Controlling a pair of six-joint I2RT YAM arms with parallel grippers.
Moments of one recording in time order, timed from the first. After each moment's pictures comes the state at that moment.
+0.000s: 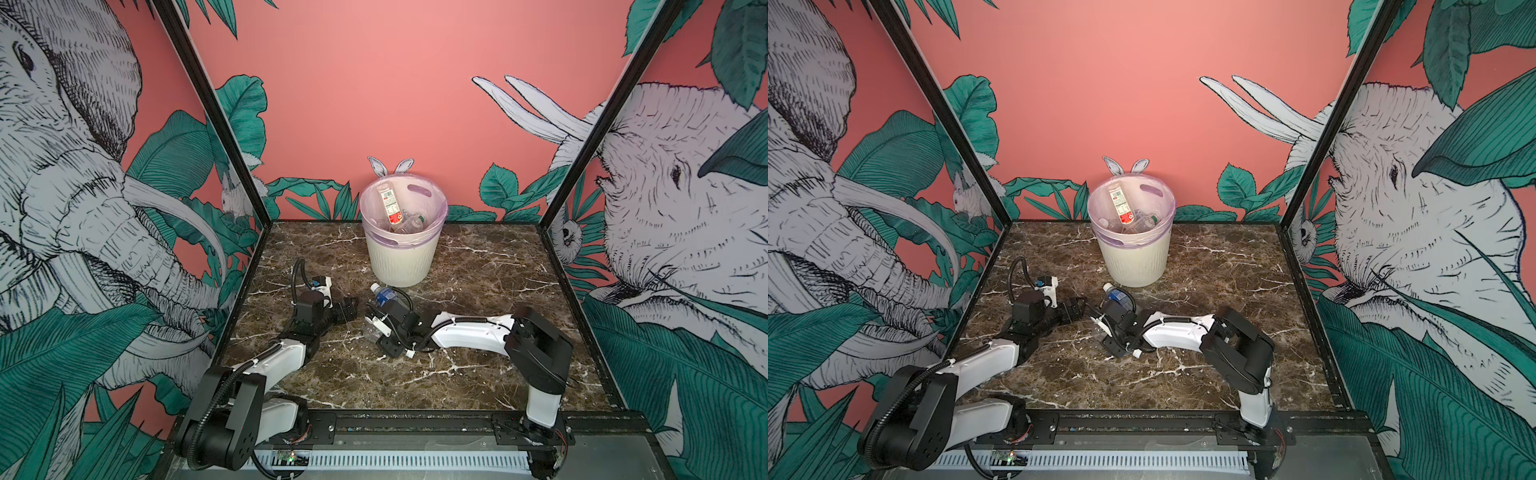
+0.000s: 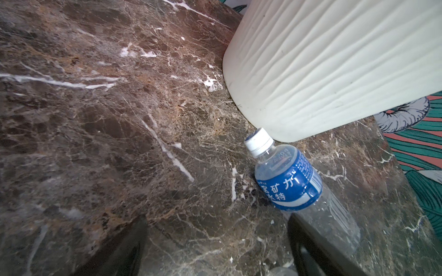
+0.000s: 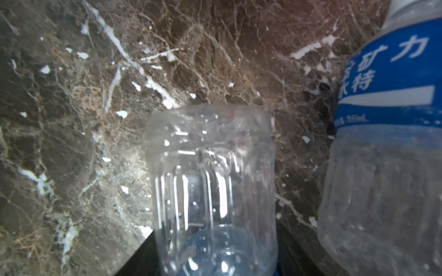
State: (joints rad) left arm -0.25 1.22 0.36 0.32 0.22 -0.47; right arm 1.06 1.85 1.15 -0.33 0.05 0.04
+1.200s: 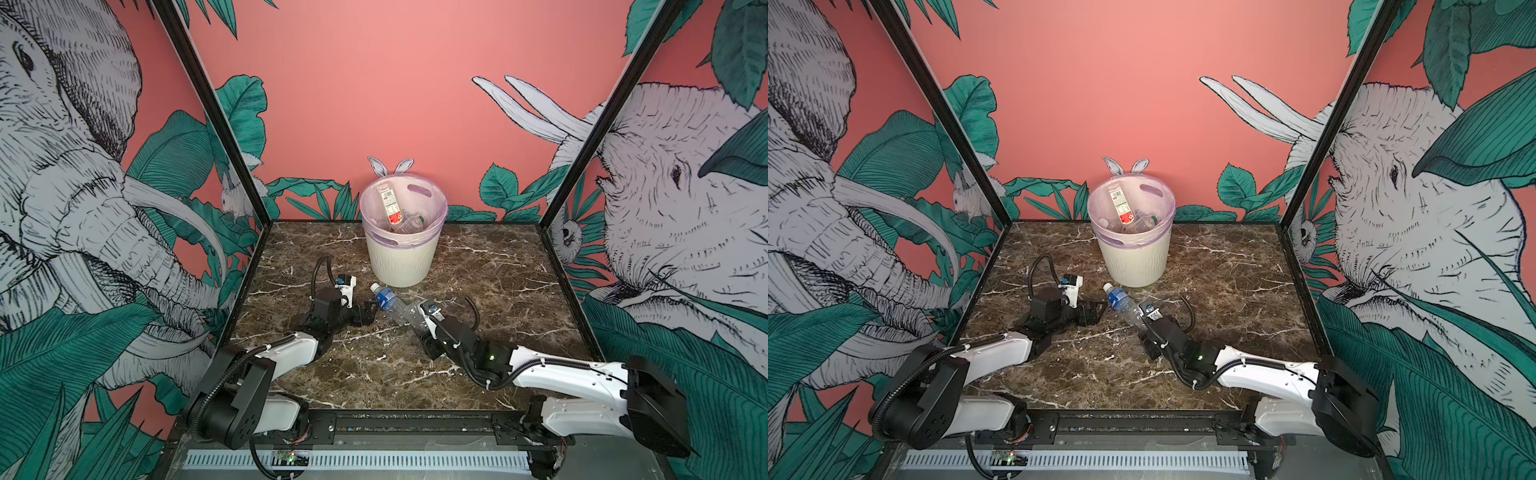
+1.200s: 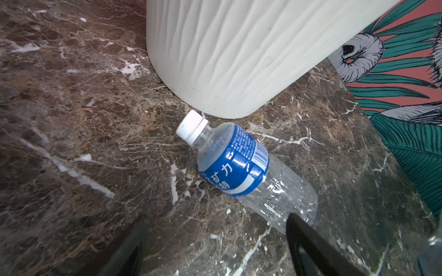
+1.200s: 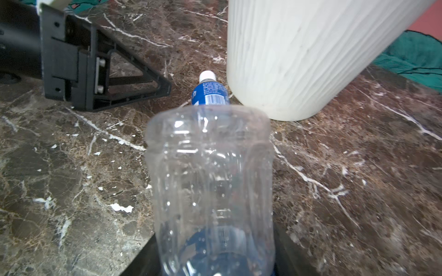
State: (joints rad) left arm -0.40 1.33 0.42 0.38 0.28 -0.38; right arm 1.08 1.18 0.61 -0.03 0.41 0.22
